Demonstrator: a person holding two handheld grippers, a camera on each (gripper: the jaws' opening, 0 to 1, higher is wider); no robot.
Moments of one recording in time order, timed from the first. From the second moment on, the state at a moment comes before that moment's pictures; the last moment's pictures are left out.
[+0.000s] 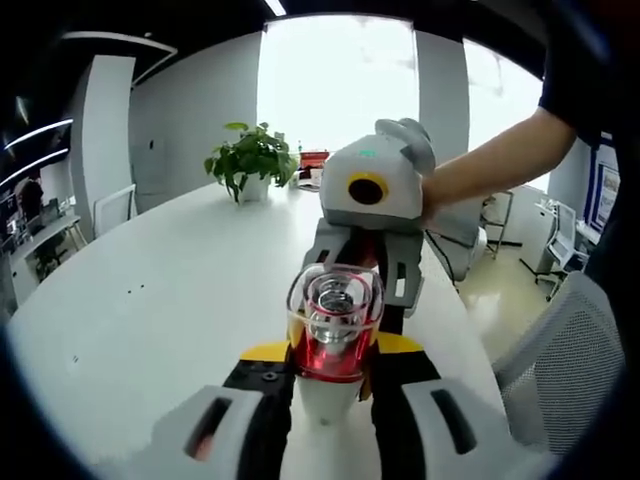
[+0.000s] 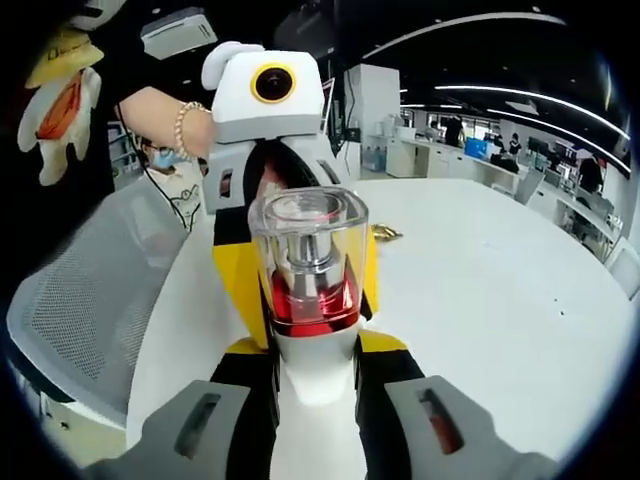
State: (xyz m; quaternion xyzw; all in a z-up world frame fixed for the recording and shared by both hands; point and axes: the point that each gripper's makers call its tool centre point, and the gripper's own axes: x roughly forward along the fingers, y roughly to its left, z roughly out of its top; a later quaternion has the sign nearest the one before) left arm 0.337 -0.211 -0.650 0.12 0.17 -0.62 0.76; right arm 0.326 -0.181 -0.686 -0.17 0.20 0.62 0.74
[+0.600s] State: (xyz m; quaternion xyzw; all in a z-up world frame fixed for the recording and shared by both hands) left arm 0.333 -0.196 -0.662 0.14 0.20 -0.60 0.76; right arm 0.327 -0.185 -0.690 -0.17 0.22 0.58 0.77
